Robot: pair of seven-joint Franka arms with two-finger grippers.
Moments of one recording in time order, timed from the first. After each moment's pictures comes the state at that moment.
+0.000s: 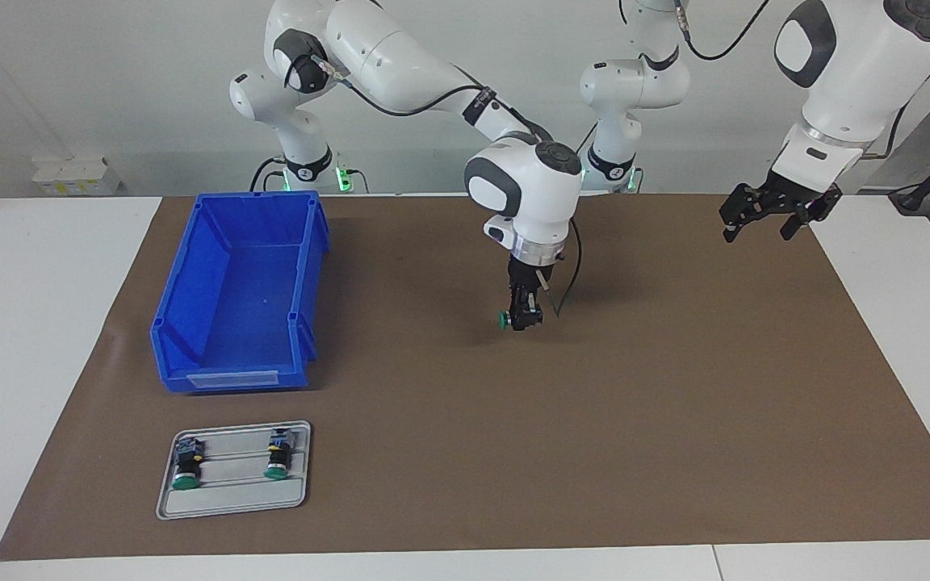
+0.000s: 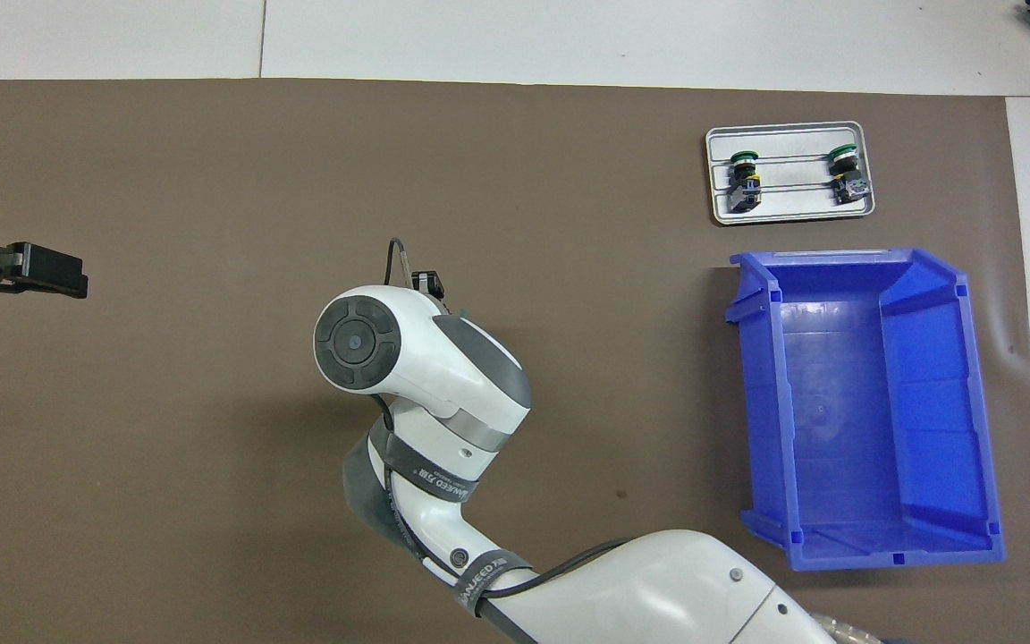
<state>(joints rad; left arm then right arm) -0.06 -0.02 0.03 -1.67 0.01 1.67 0.02 0.68 0.66 0.12 -1.35 -0.28 2.06 2.42</state>
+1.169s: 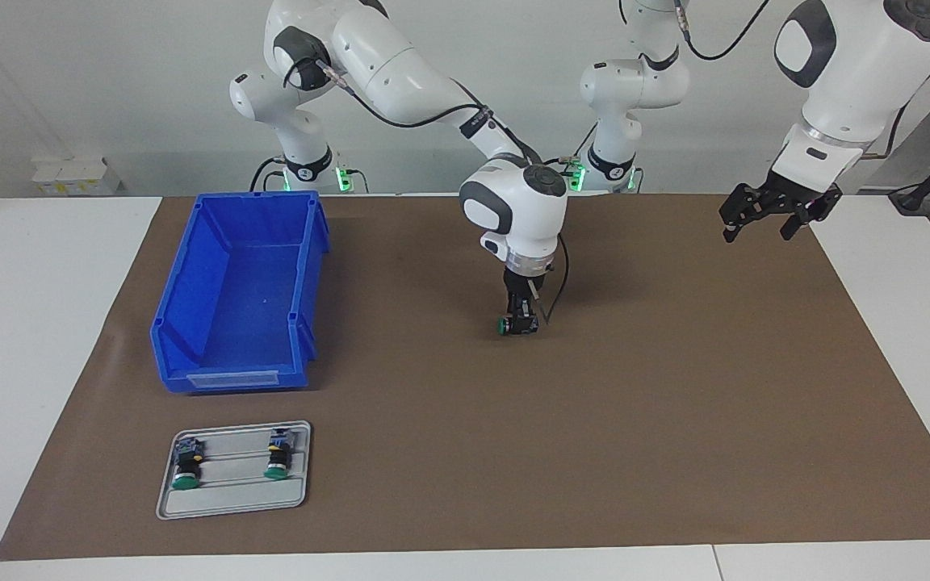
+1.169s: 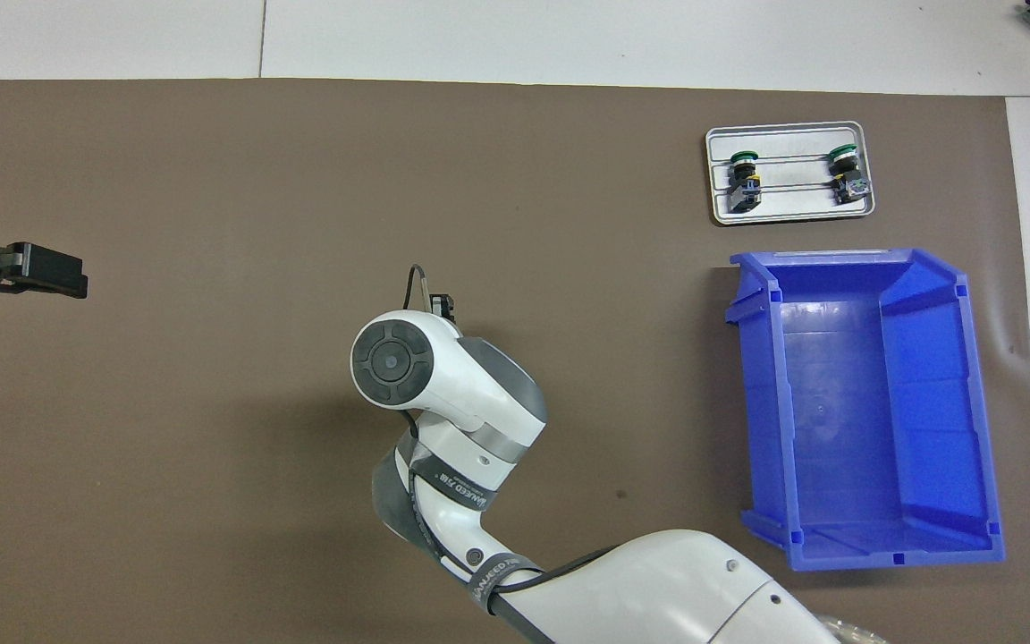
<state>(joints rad) -0.06 -0.02 0.03 -1.67 0.01 1.67 0.02 0.64 0.61 0.12 -1.49 -0.24 2.18 2.47</state>
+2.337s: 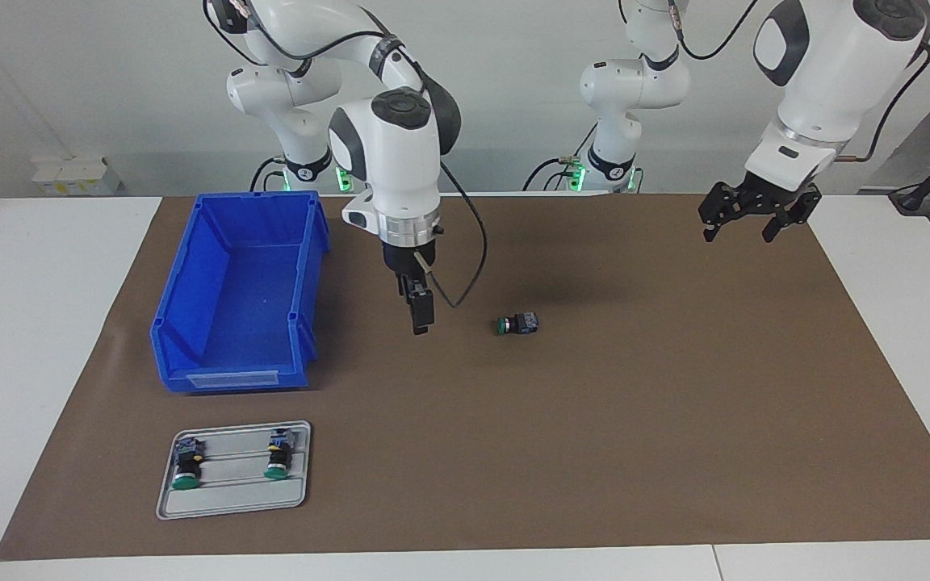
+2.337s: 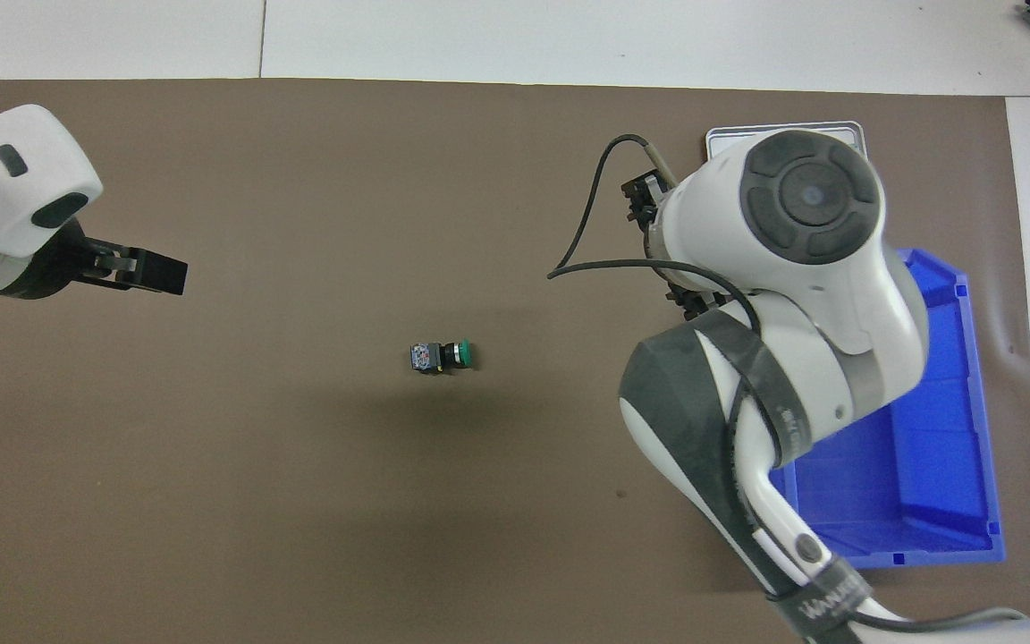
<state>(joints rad) -0.20 -0.02 -0.02 -1.67 0.00 1.72 0.09 0.27 0.16 0.12 -1.66 -0.10 1.96 1.47</state>
